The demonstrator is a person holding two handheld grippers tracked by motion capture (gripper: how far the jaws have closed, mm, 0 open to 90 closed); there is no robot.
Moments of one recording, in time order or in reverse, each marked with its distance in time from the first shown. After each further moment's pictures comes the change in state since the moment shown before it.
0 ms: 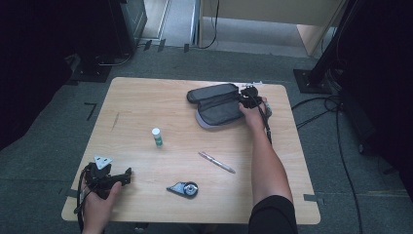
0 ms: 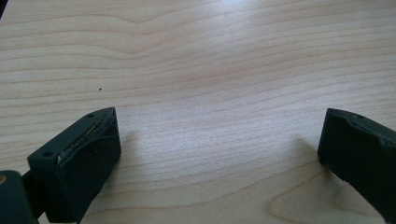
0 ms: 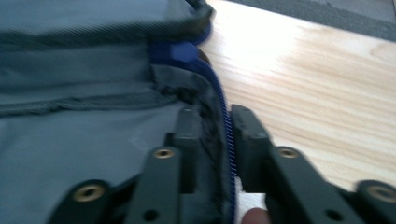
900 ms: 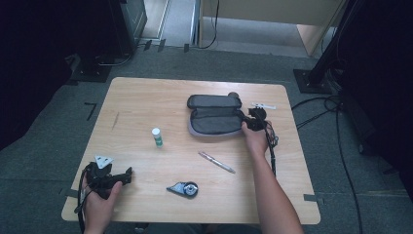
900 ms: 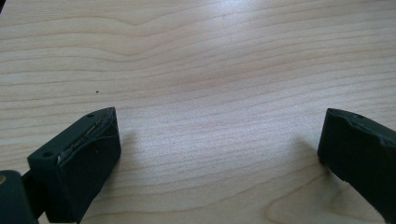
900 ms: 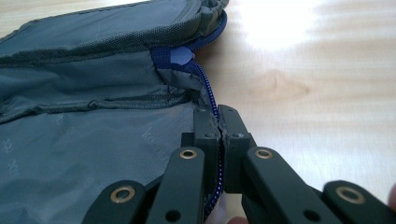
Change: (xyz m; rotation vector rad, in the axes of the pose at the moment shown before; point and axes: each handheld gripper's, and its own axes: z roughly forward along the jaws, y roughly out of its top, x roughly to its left) left arm -0.001 0.001 0.001 -0.001 0.001 -0.002; right arm 0.018 -0.077 -0.067 -0.053 0.124 0.294
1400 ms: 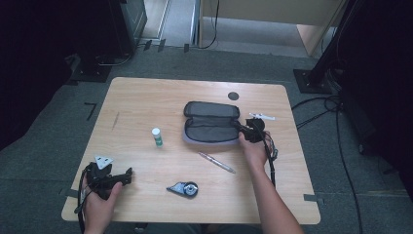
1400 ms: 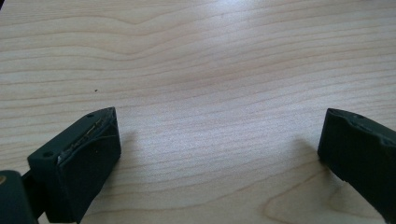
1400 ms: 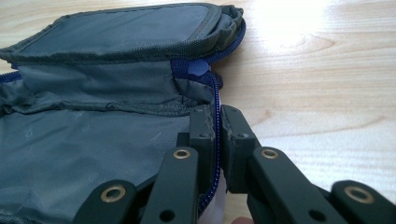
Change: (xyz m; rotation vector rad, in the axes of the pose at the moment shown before) left arm 0.000 -0.001 -0.001 -0.001 -0.003 0.004; right arm 0.021 -0.029 -0.033 0.004 0.039 -0.024
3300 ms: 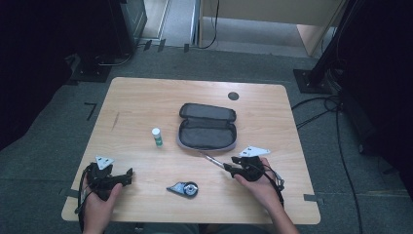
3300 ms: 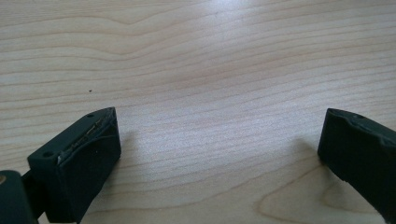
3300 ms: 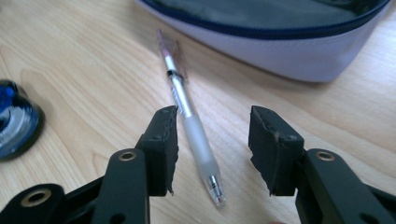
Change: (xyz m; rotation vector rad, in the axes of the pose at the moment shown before) left arm -0.001 -0.001 -0.001 0.003 -0.012 0.010; right arm 0.019 -0.090 -0.063 0.080 0.339 -0.453
